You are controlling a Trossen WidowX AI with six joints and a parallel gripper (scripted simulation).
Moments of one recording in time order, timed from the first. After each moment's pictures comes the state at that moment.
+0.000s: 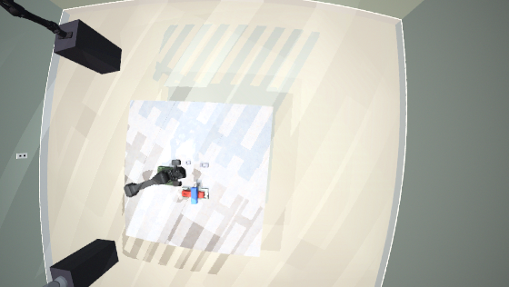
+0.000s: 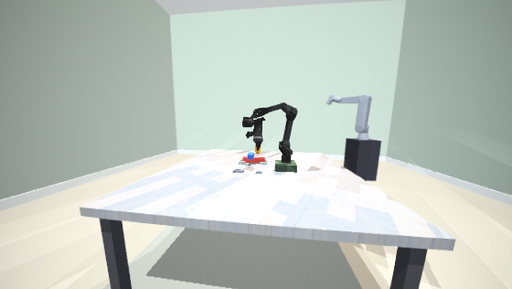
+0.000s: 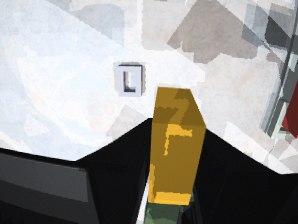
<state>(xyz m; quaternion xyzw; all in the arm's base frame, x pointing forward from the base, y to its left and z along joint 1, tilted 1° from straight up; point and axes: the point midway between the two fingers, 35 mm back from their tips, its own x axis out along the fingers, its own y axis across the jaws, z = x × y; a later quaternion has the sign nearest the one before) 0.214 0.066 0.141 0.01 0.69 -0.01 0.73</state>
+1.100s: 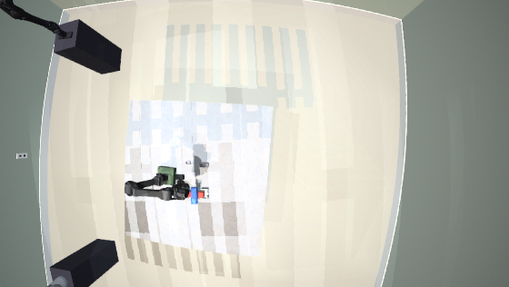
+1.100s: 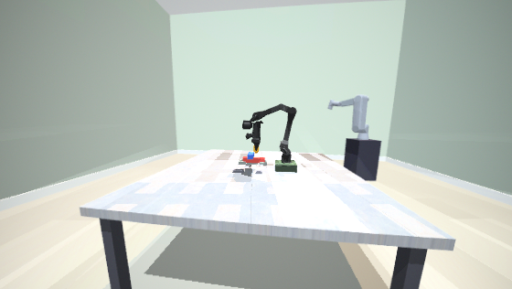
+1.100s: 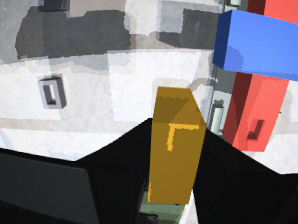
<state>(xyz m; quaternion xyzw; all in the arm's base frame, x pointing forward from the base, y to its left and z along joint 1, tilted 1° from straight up) 0.223 -0.042 0.121 0.02 0.69 -0.03 0.73</state>
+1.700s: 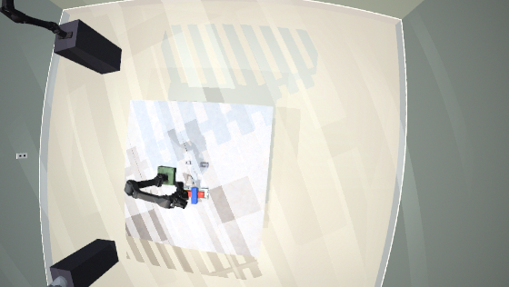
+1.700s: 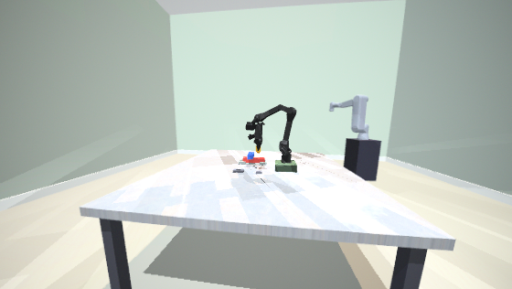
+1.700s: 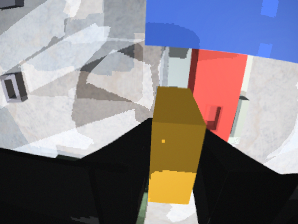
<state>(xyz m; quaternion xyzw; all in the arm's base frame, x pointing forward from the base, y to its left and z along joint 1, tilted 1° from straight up) 0.205 -0.099 0.110 0.02 0.69 -0.04 0.72</state>
